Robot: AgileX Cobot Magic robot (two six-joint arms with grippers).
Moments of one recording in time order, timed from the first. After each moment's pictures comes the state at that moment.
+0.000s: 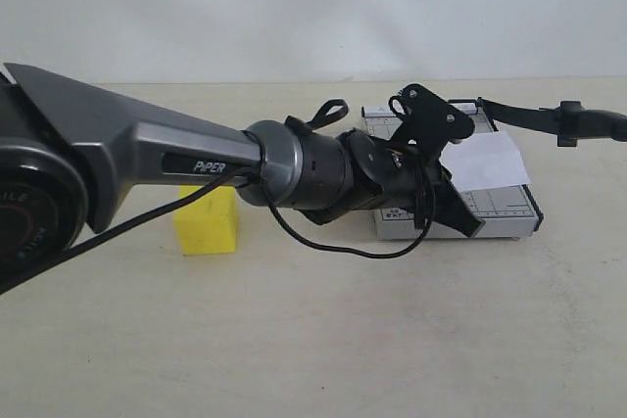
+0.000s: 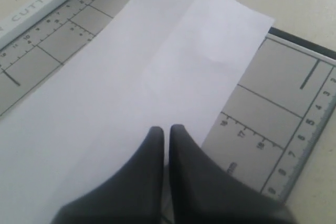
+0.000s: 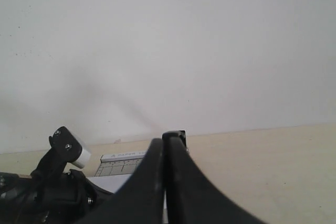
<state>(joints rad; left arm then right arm) -0.85 2.38 -1.63 -1.02 -0.08 1.12 0.11 0.10 0.00 0.18 -0.12 -0.04</state>
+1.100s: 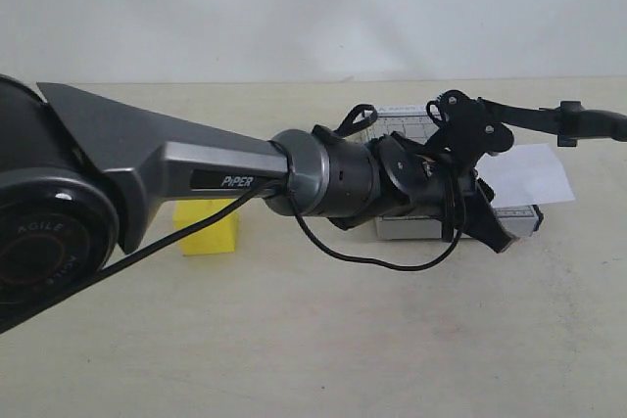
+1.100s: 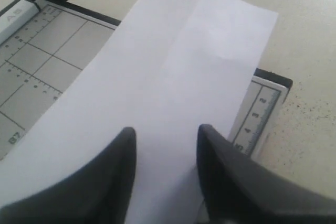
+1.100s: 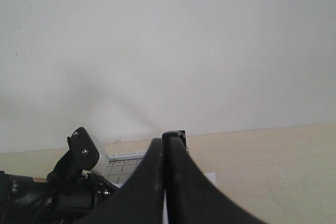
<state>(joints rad) -0.89 2.41 -1.71 -0.97 -0.04 1.14 0.11 0.10 0.00 0.18 -0.12 -0.04</state>
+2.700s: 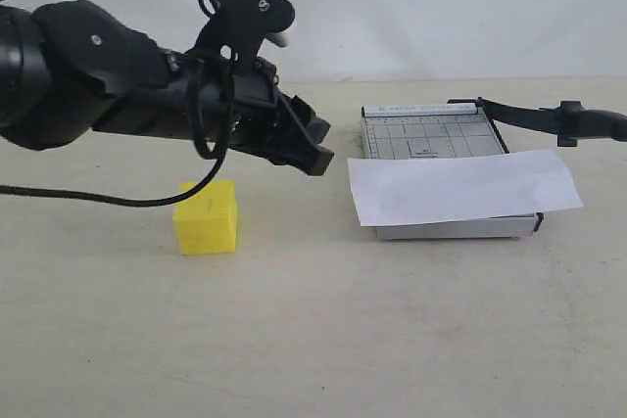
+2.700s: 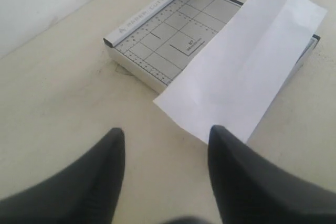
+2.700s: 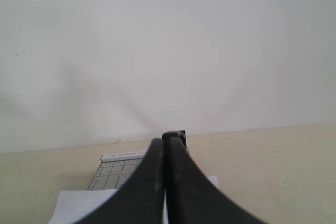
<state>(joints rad) -0.65 1.67 -1.03 -0.88 0.08 1.03 0.11 0.10 0.00 0.18 -0.12 -0.04</state>
